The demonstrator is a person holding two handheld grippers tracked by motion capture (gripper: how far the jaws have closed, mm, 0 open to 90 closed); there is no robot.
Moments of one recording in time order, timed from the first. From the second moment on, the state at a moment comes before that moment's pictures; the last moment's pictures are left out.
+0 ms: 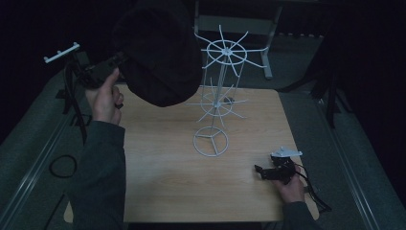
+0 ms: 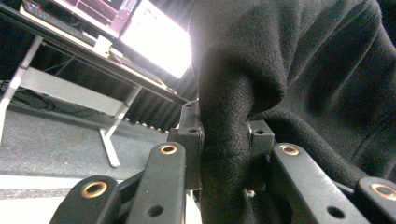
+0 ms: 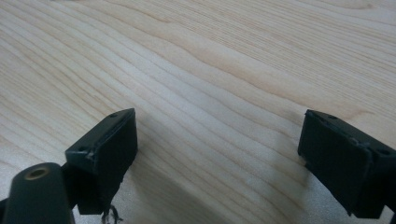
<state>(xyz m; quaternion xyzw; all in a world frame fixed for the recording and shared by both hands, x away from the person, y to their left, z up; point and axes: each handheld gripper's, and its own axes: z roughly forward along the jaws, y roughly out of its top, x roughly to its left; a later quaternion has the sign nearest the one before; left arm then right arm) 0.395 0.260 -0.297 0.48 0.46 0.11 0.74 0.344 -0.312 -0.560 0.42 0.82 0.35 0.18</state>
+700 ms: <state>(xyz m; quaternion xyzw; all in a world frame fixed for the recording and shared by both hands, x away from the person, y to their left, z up) 0.421 0.233 -0.331 0.55 0.52 0.10 0.65 0.344 -0.312 -0.560 0.42 0.82 0.35 0.18</state>
